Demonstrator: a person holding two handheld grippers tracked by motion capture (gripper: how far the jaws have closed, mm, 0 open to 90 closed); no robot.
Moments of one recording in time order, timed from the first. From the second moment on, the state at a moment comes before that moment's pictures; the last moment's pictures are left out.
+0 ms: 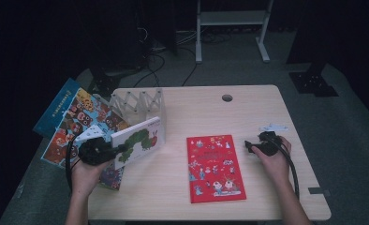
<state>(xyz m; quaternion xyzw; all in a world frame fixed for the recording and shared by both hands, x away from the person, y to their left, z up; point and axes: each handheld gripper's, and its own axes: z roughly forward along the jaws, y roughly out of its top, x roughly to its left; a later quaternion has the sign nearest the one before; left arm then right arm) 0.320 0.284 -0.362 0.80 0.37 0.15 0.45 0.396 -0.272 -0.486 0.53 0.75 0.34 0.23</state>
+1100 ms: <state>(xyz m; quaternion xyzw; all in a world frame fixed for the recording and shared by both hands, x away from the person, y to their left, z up) 0.374 0.243 -0.397 0.76 0.42 0.21 0.45 0.396 -0.273 -0.486 0.53 0.75 0.34 0.23</state>
